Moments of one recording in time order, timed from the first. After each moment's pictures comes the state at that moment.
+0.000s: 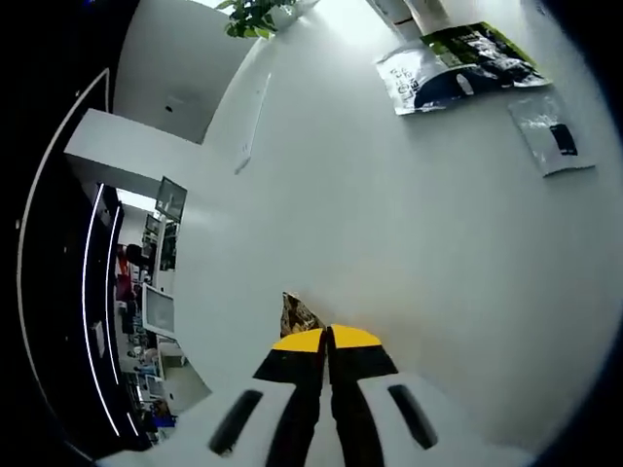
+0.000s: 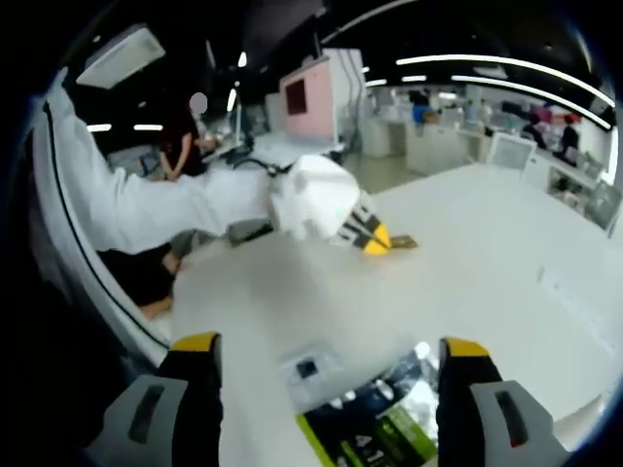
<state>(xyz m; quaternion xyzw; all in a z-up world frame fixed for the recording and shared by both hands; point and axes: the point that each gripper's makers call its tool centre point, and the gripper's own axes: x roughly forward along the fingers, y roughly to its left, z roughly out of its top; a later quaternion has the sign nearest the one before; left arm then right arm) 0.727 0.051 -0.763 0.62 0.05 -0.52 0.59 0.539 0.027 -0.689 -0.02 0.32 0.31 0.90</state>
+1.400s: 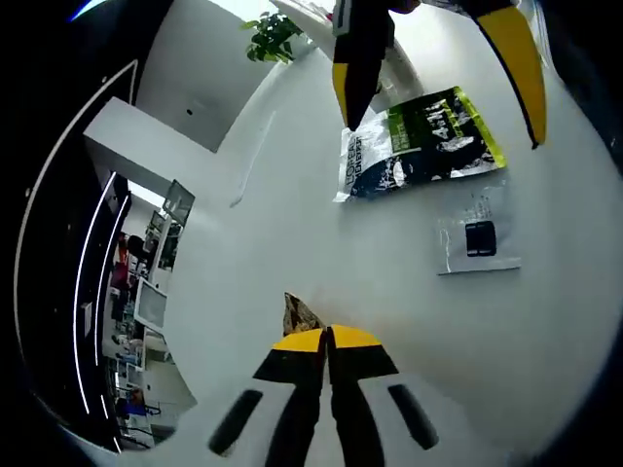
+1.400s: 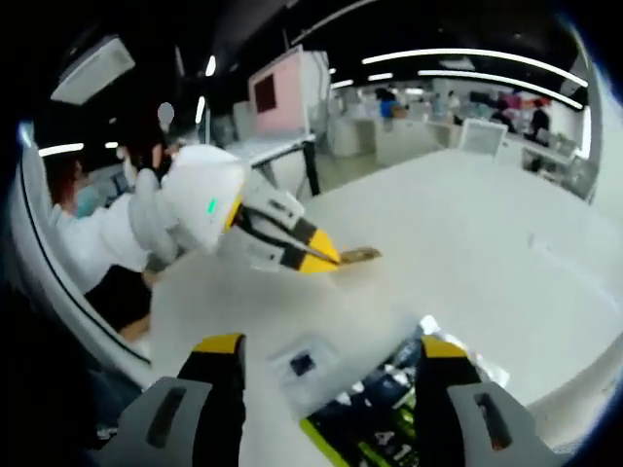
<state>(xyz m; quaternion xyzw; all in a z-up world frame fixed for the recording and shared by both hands) 0.635 0.065 -0.754 0.55 0.05 -0.54 0.64 0.537 0.030 -0.723 0.02 0.32 0.24 0.92</state>
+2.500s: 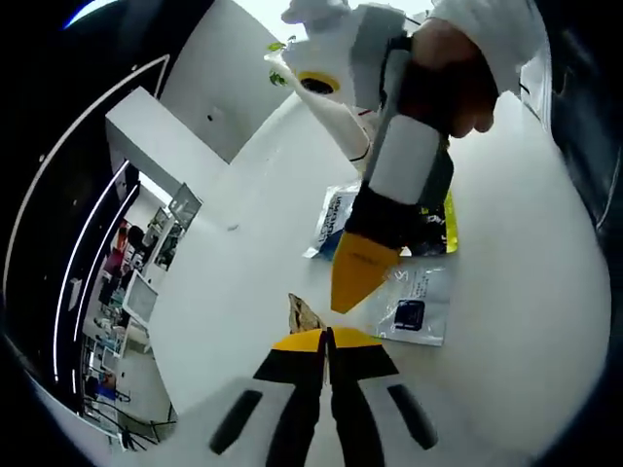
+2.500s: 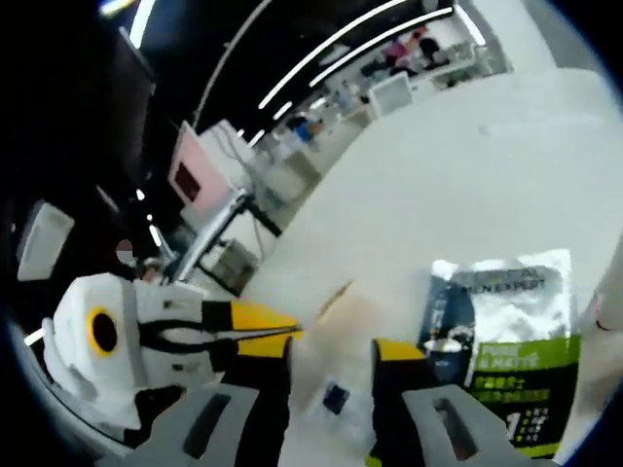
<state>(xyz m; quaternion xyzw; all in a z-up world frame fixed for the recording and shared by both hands) 0.572 0.060 -0.741 0.47 0.05 -0.56 0.68 0.561 0.040 -0.755 0.30 0.30 0.12 0.90</state>
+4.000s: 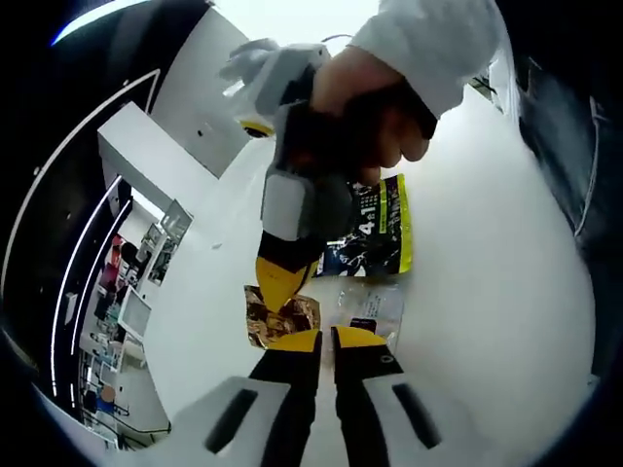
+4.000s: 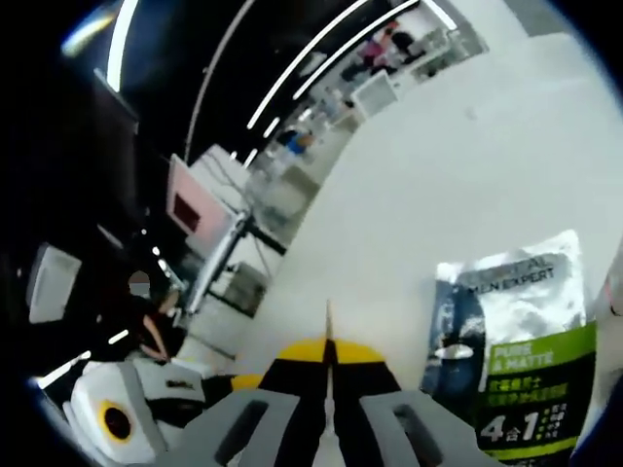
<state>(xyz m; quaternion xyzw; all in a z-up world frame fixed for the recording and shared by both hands) 0.542 0.062 -0.744 0.47 0.03 -0.58 0.67 0.569 0.036 -0.741 0.37 0.28 0.12 0.88</state>
